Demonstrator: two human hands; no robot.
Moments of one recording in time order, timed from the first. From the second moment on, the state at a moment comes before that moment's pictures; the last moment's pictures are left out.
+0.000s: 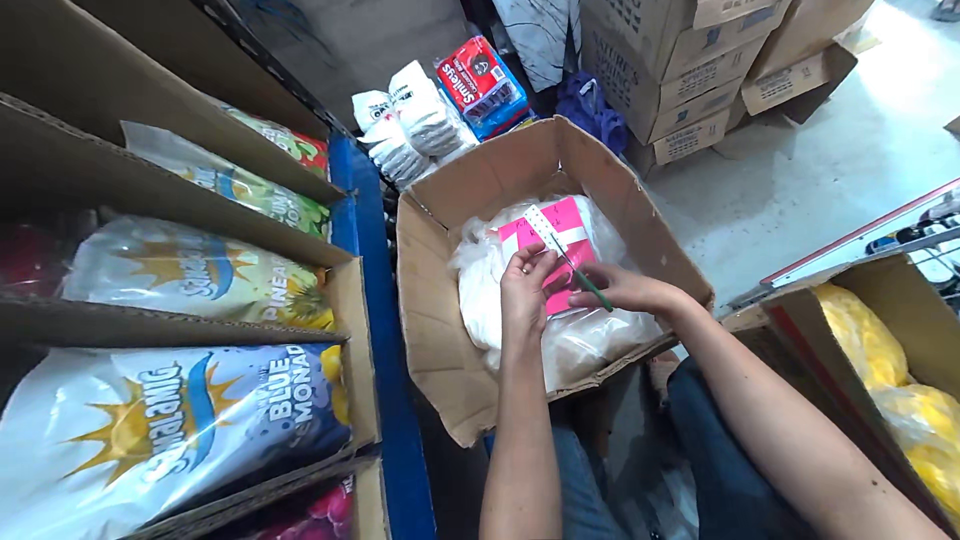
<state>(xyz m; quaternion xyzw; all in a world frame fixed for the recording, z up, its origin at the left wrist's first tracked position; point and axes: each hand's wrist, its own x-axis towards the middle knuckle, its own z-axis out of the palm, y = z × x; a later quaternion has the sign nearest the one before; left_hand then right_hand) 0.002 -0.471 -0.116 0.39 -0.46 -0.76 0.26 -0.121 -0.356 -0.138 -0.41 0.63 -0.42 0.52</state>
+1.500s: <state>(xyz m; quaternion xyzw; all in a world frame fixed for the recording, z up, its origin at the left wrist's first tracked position) -0.001 -0.469 -0.116 0.38 -0.44 -0.73 0.35 -0.124 -0.354 -0.143 -0.42 0.63 -0.43 0.48</state>
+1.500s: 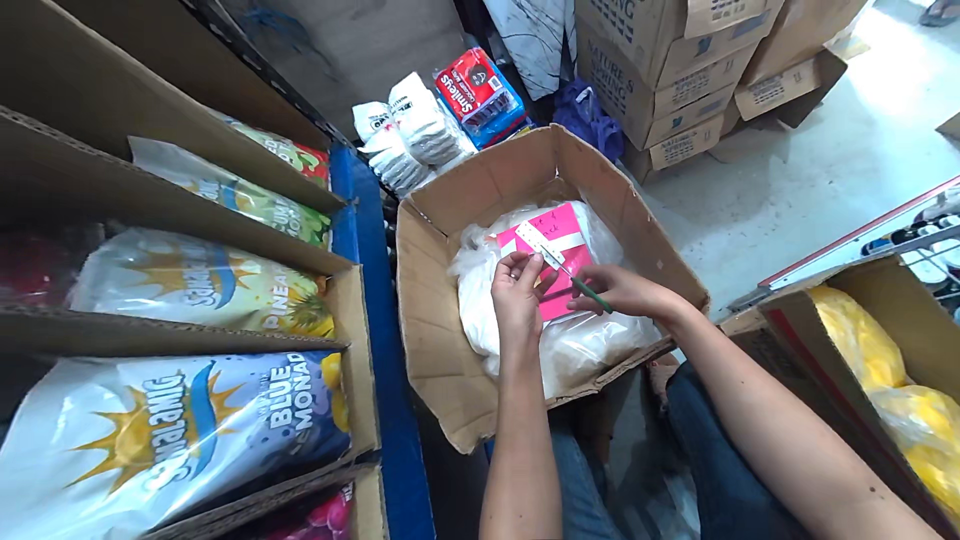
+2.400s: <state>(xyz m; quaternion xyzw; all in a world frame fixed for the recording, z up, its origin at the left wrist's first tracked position) 0.003 -0.472 -0.114 0.38 -0.45 -0.74 0.32 -0.123 -0.352 -0.138 -0.41 0.61 -0.45 0.50</state>
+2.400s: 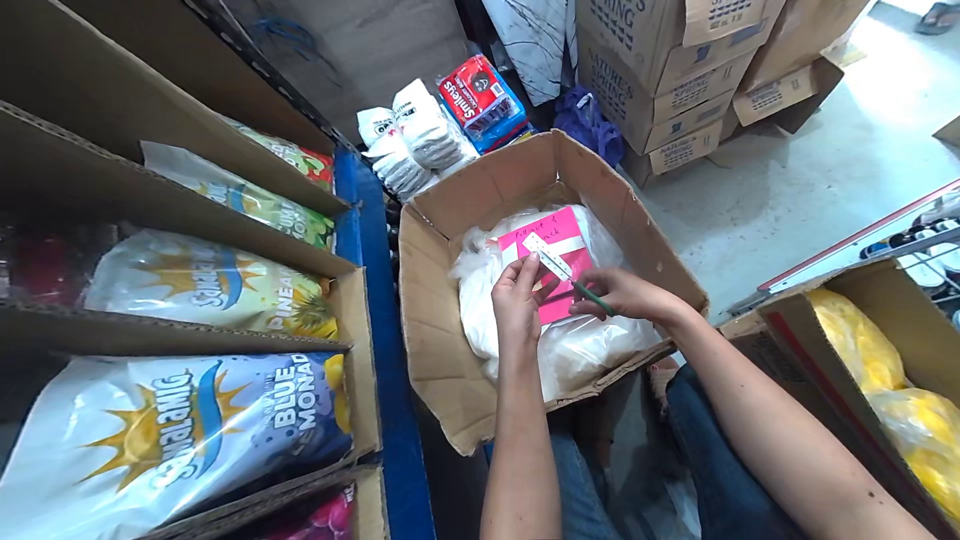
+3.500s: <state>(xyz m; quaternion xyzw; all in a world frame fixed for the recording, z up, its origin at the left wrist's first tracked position) -0.004 -0.463 -0.120 0.35 -0.44 -0.76 0.33 -0.118 -0.353 -0.136 -0.38 0.59 -0.50 0.51</state>
